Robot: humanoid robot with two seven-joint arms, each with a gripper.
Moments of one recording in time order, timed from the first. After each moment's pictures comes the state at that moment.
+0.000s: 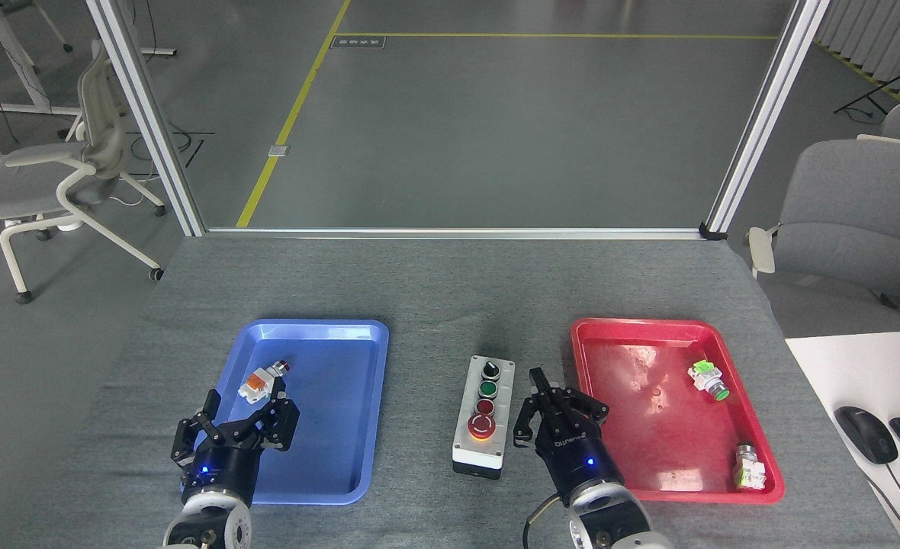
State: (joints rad) left arm -0.16 0.10 -0.04 -1.30 -1.21 0.08 0.12; right arm -0.20 0.03 0.24 -1.28 1.51 -0.01 -0.09
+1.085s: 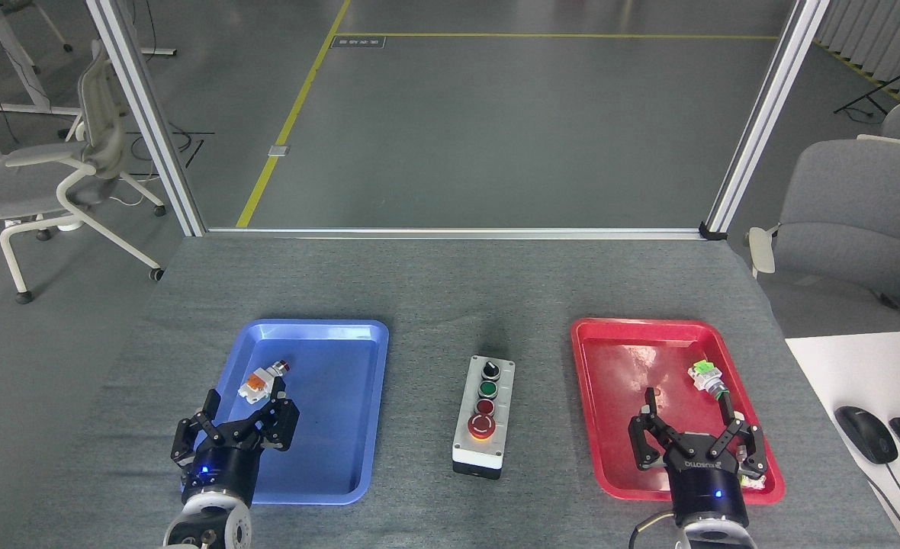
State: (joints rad) left arm -0.16 0.10 -0.04 -1.30 -1.21 0.08 0.12; right arm -0.07 -0.06 0.00 -1.34 1.45 0.10 -0.23
